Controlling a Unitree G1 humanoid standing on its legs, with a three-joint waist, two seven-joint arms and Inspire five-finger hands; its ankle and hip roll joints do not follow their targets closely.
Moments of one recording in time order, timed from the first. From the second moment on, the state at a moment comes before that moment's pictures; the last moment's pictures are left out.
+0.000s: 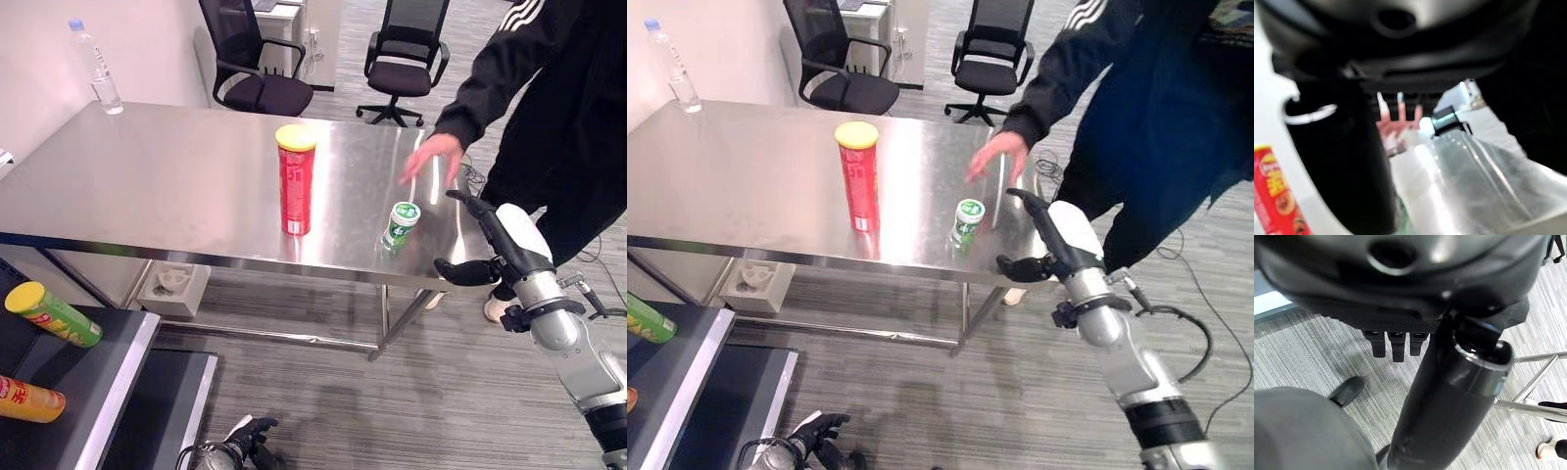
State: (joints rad) left arm -0.10 0.20 -0.38 1.23 0.16 -0.15 -0.03; right arm -0.19 -0.83 0.08 0.12 -0.21 -0.15 -0.12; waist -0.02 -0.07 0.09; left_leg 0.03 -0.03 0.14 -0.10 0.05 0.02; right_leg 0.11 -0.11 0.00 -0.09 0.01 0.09
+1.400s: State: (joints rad) left arm -0.12 0.16 -0.46 1.24 0.19 -0.14 -0.02; right arm 0.09 -0.57 -0.14 -0.01 0.01 -0.09 -0.21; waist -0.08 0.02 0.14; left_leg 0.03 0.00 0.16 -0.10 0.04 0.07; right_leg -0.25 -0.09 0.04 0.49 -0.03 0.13
